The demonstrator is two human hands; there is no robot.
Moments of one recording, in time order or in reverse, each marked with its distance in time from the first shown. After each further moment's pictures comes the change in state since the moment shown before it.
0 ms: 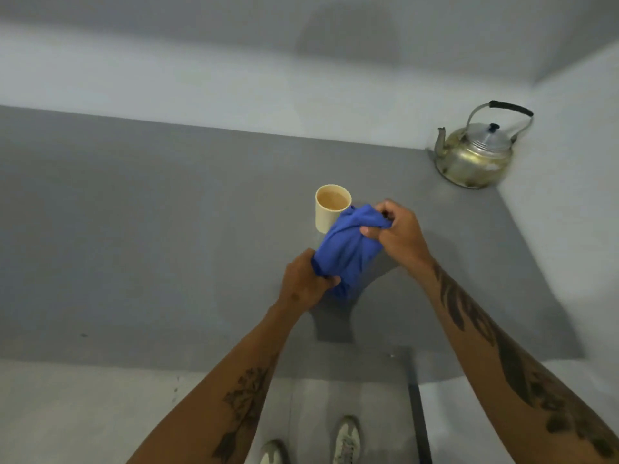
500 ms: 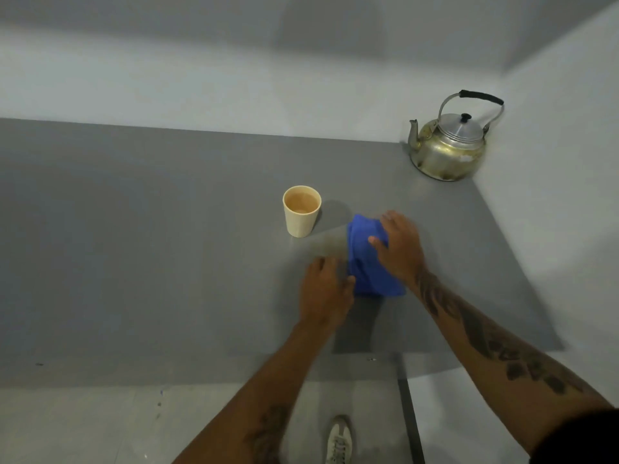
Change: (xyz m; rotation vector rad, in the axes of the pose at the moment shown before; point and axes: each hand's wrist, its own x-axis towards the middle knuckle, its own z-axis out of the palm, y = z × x) left_hand 0.005 0.026 0.085 0.197 0.085 0.262; right_hand 0.017 0.123 -0.031 -0.693 0.016 0.005
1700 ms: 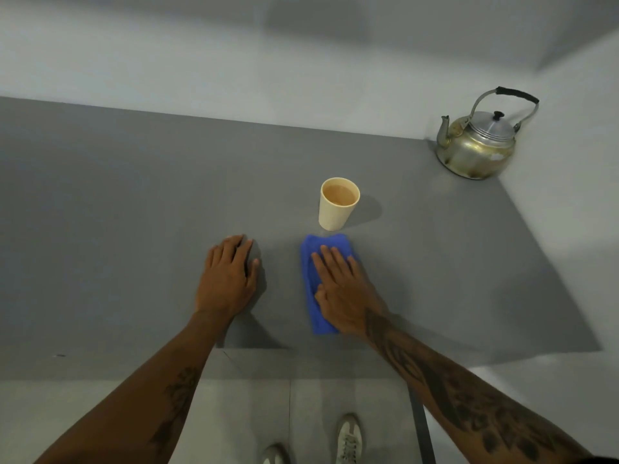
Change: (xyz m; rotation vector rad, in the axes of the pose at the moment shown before) left_hand 0.010 -0.190 -0.138 0.490 0.175 0.115; right_hand -0.083 -0.159 0.074 -0.319 -0.237 -0.343
